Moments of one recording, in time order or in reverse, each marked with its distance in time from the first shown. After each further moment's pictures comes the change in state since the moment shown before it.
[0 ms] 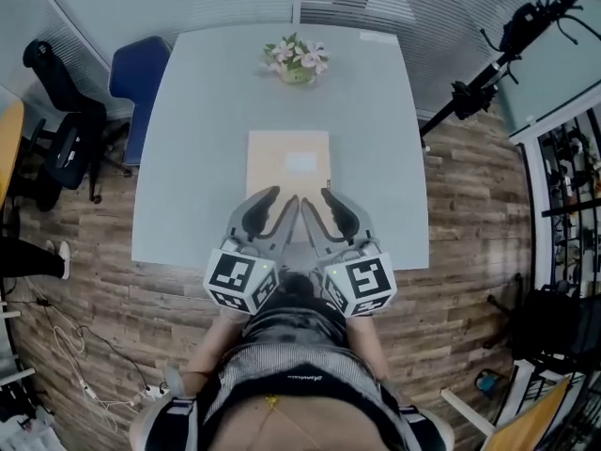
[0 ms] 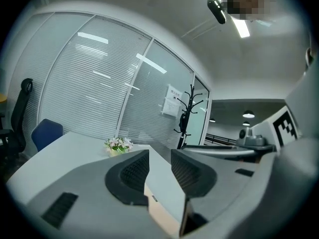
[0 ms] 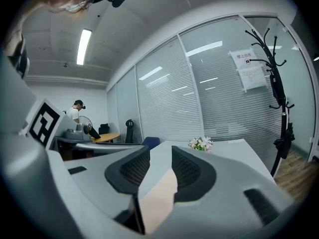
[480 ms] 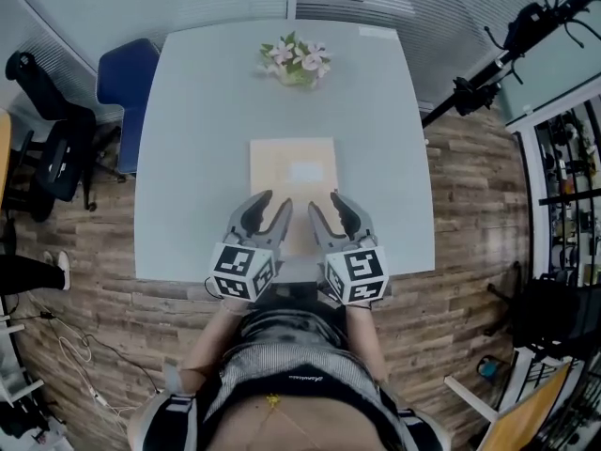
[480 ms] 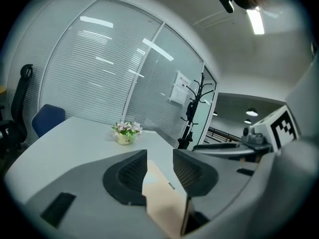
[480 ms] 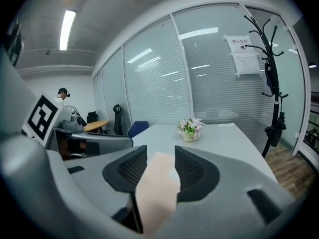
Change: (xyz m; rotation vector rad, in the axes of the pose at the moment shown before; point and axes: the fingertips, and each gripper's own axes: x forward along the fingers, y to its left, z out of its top) left arm 0.036 0.079 -0.052 -0.064 0.155 0.006; right arm 0.060 -0.037 -0.066 0.040 0.193 -0.123
